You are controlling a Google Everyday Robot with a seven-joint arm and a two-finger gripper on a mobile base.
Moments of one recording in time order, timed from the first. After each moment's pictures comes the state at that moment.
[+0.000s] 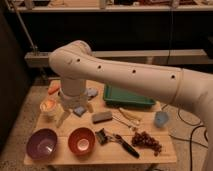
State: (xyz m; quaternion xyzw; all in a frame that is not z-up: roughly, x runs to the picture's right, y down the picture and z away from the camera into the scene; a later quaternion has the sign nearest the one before) arm -0.121 0.102 0.563 -0.14 -0.39 -0.79 0.45
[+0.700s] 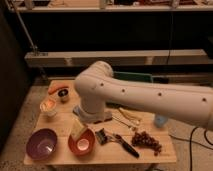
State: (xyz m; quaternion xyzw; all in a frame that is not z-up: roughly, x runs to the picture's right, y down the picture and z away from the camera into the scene) arm -0.051 0.159 0.595 -0.07 -0.38 -0.82 0.42
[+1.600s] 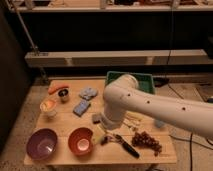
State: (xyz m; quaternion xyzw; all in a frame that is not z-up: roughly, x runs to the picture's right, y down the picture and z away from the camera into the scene) arm 0.009 0.193 0.630 -0.06 -0.39 -0.81 0.43
